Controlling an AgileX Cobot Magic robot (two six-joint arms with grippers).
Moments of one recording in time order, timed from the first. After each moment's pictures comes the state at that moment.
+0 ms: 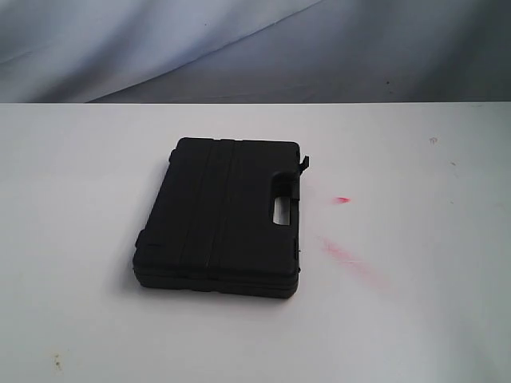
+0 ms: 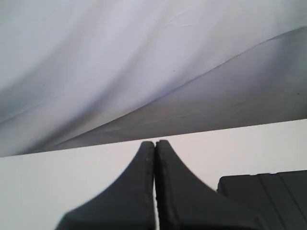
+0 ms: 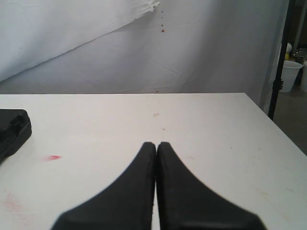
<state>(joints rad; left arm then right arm) -0.16 1.06 -0.84 0.17 0.14 -0.12 0.07 0.00 0.00 -0.05 0.21 0.03</state>
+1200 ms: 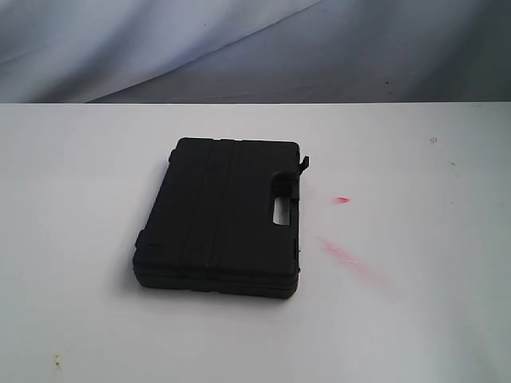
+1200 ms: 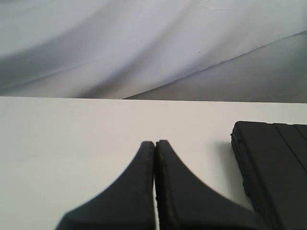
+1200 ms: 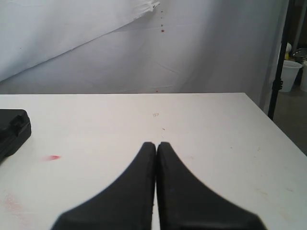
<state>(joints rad) -0.04 0.61 -0.10 -0.04 -0.25 0.00 0.07 0.00 0.00 -0.05 0.21 0.03</state>
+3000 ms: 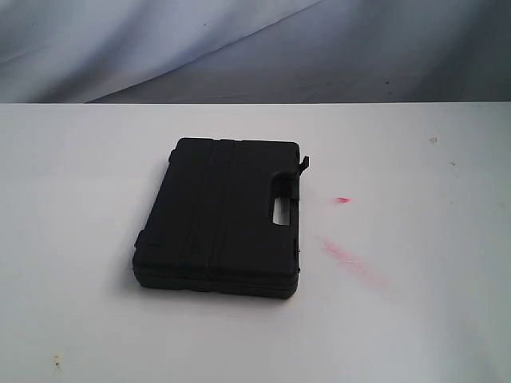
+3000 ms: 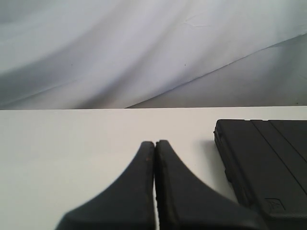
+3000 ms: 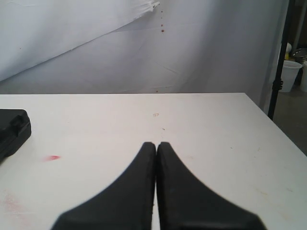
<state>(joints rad) -0.07 0.04 0.00 -0.01 0.13 -0.01 0.07 0.00 0.00 -0.05 0.21 0.03</state>
